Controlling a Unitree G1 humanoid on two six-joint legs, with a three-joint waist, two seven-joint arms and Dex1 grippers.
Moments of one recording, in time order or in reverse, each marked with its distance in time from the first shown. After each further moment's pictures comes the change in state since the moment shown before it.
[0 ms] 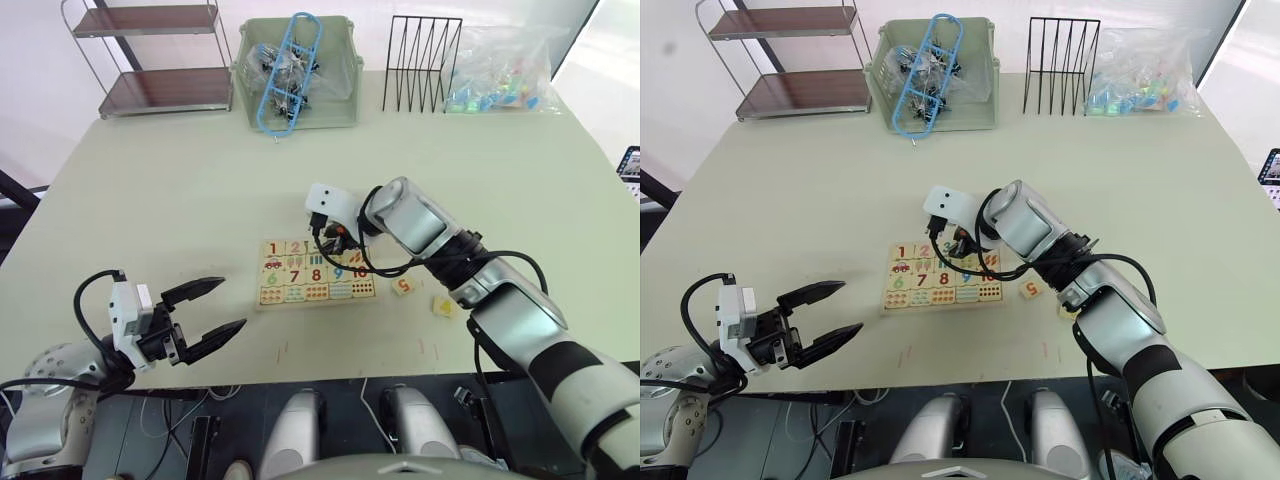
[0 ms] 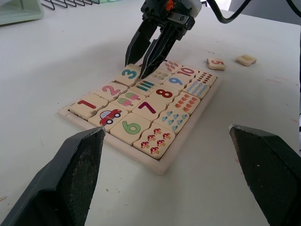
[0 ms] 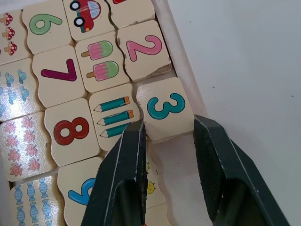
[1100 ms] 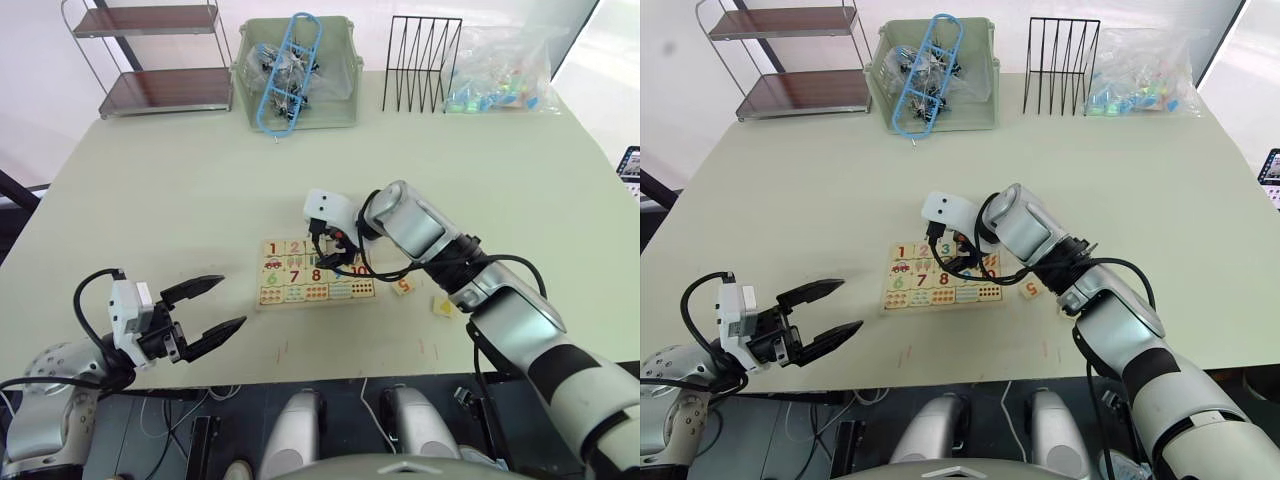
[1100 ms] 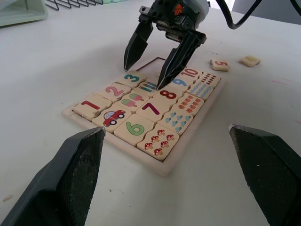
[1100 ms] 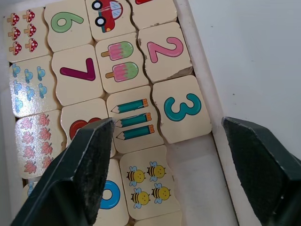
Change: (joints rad) left arm -0.004 0.000 0.000 -0.002 0.000 0.006 0.018; right arm 0.021 -0.002 0.002 -0.009 -0.014 -0.042 0.049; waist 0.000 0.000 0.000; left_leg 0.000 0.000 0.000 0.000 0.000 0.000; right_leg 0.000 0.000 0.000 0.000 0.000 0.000
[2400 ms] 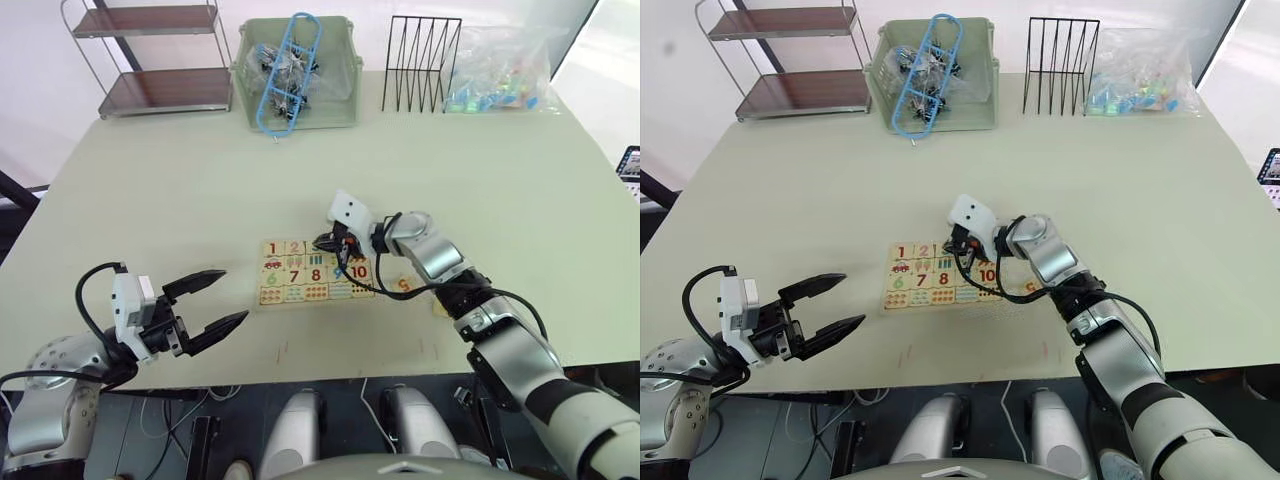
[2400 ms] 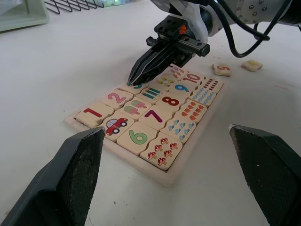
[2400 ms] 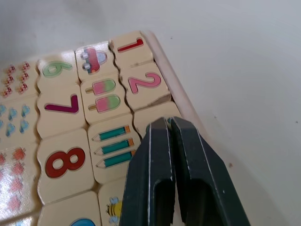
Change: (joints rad) left arm -0.024 0.002 0.000 -0.020 0.000 0.037 0.013; right arm 0.231 0.041 -0.228 0.127 0.069 -0.516 -0.101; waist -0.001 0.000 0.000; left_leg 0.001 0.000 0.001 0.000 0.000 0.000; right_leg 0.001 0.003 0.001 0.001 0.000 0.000
